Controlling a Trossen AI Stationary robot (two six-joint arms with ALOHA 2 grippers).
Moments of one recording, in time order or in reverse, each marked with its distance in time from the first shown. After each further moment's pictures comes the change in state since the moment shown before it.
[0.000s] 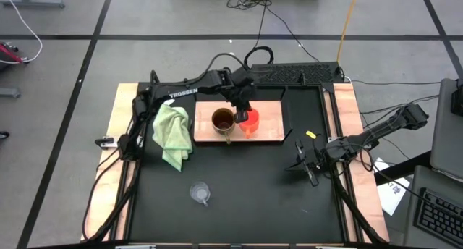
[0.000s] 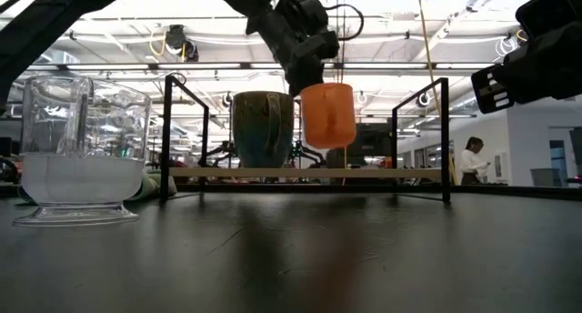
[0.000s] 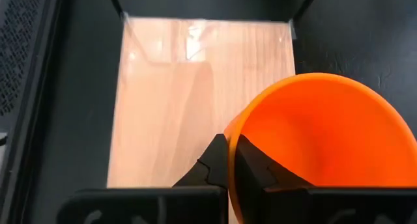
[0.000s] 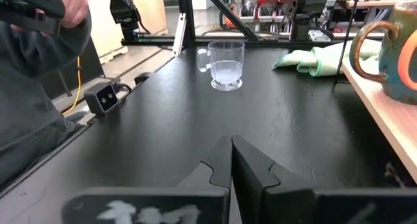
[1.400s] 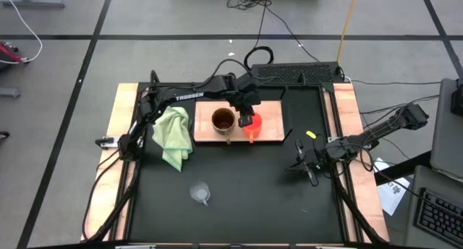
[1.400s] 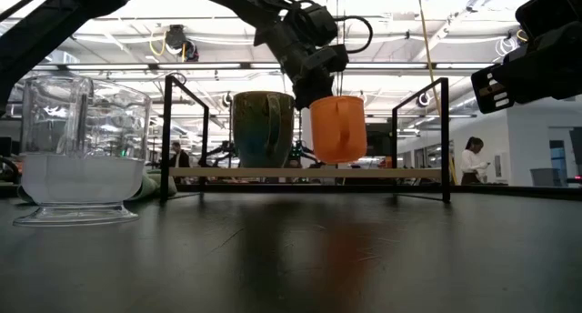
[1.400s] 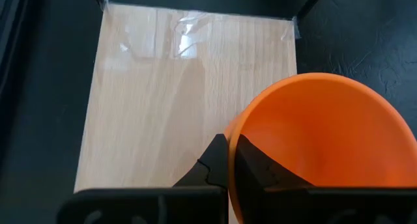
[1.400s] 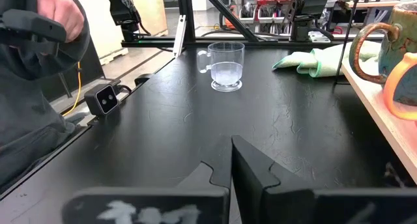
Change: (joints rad) left arm -0.022 0.059 -0.001 0.041 0.004 -0.068; right arm 0.000 0.001 0.000 0.003 0.000 0.001
